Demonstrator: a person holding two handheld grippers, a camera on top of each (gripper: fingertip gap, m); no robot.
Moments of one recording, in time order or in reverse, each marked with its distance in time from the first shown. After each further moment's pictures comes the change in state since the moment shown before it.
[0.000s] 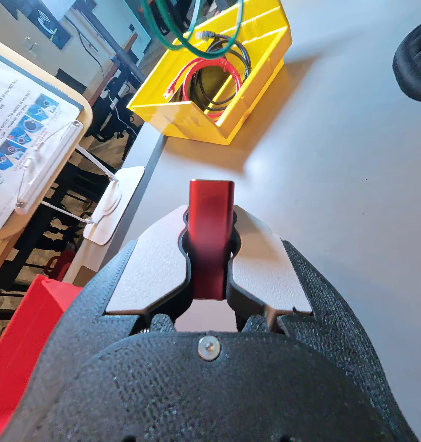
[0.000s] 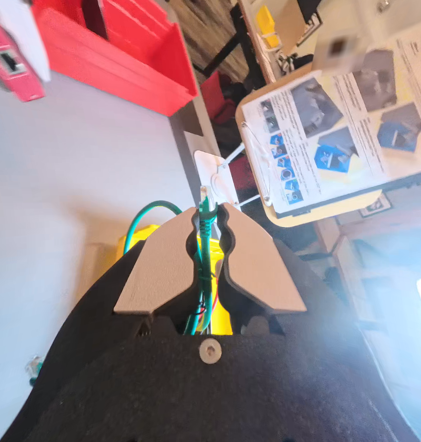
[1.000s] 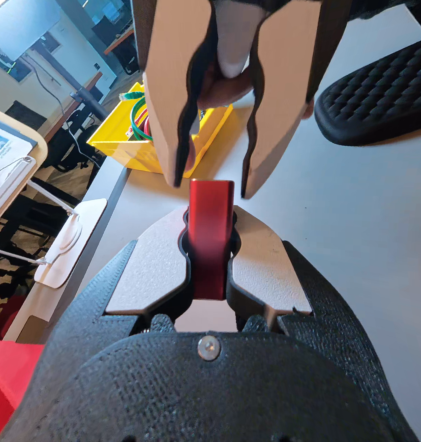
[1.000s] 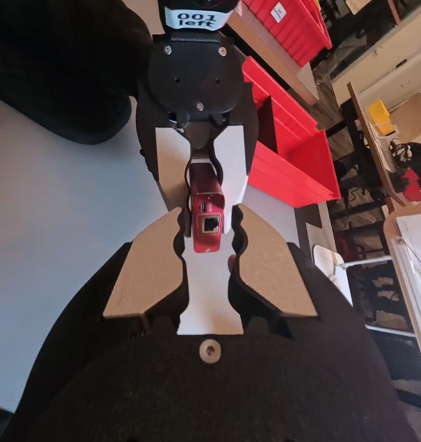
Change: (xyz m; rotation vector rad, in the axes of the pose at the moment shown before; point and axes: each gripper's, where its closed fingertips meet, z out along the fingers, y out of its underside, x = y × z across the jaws) left arm 0.039 -0.030 0.005 0.127 0.155 -0.017; right arm -0.197 -0.099 0.053 0.260 -0.406 -0.050
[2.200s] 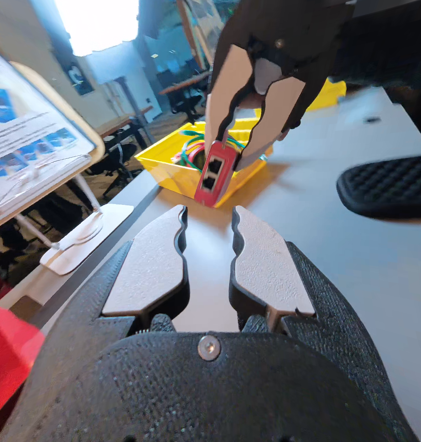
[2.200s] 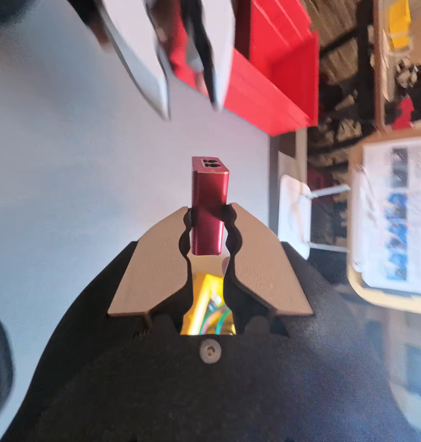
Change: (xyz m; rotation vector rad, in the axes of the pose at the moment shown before) left arm -0.043 -0.022 -0.028 0.200 -0.152 -0.228; right arm 0.054 0.050 -0.041 -0.336 0.058 -0.042
